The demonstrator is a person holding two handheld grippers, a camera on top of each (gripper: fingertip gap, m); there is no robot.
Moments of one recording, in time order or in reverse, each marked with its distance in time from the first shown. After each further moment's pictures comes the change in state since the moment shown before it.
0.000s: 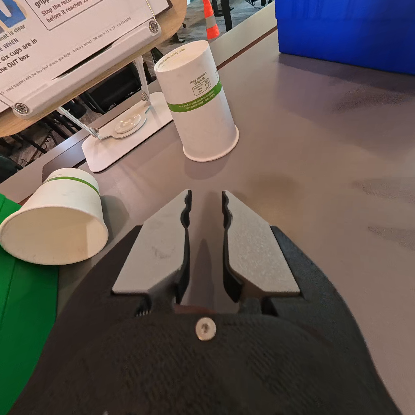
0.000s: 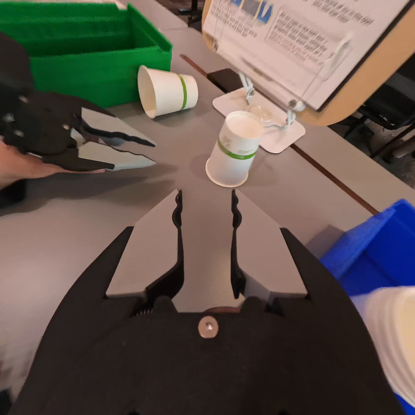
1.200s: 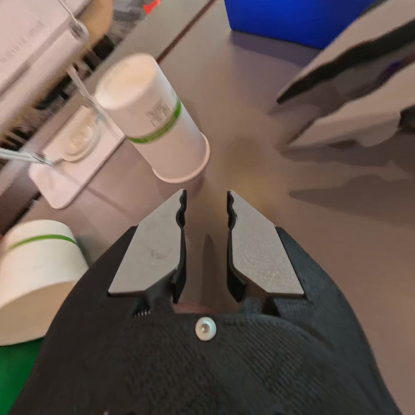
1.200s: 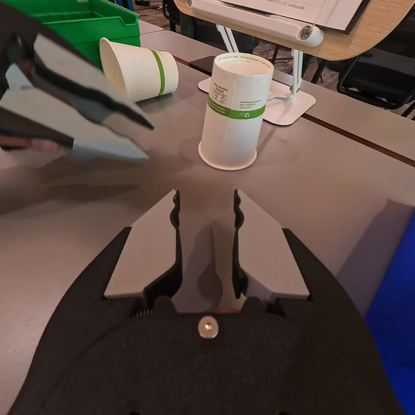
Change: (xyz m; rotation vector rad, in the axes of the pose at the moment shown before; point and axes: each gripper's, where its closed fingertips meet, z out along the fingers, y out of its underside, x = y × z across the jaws) left arm 0.024 -0.021 0.025 -0.146 0.230 0.102; right arm 0.002 0.065 0.071 0.098 0.053 0.144
